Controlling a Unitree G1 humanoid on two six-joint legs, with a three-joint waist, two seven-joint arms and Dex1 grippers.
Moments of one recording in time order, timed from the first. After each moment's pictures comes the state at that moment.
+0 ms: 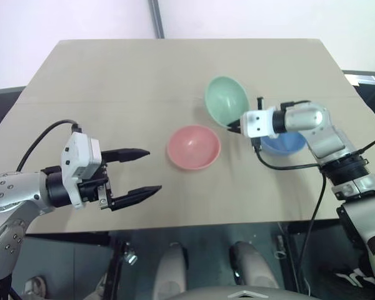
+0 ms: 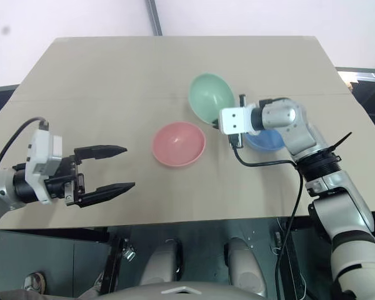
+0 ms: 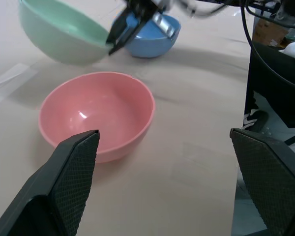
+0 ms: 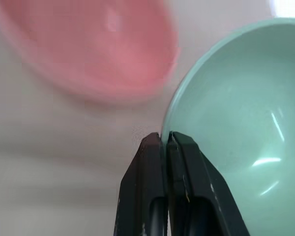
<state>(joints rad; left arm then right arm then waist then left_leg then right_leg) 0.08 0.93 0.50 -0.58 -0.76 0.60 -1.09 -0.91 -0.55 0.33 0.26 -0.05 -0.19 1.13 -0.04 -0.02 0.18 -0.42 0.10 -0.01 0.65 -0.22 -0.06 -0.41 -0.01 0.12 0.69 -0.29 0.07</state>
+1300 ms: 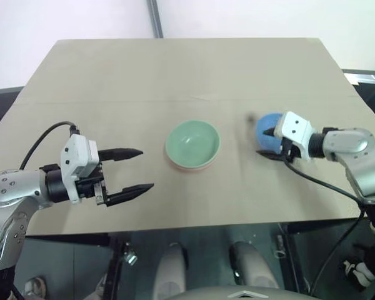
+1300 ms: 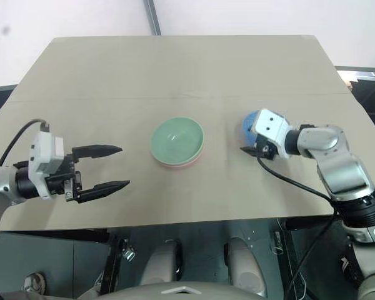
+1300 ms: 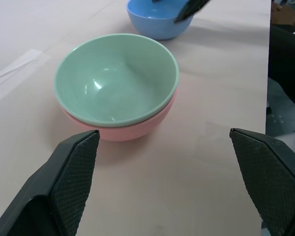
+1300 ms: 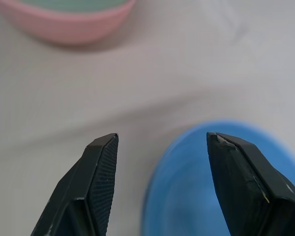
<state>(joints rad) 0.06 0.94 0.44 -0.44 -0.65 0.47 -1.17 -0.52 -0.76 0.18 -0.21 0.09 0.55 0.97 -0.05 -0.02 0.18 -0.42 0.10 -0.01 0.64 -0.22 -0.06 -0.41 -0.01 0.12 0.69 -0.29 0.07</state>
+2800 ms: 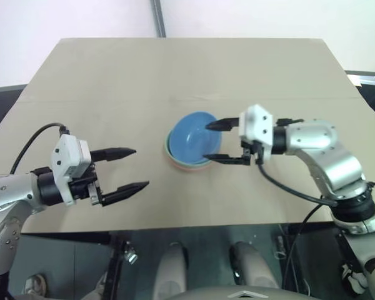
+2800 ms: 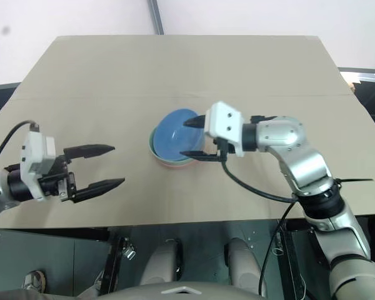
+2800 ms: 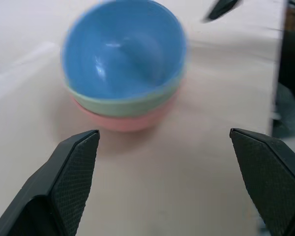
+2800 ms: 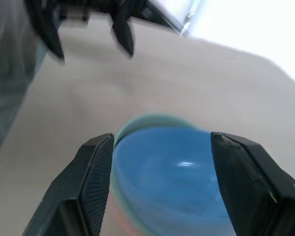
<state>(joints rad) 0.08 0.88 0.49 -0.46 -0.67 0.46 -1.09 -0.64 -0.51 0.17 -0.40 0.34 0.52 0.97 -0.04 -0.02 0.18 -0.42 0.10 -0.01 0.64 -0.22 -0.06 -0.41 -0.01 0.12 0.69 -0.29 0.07</state>
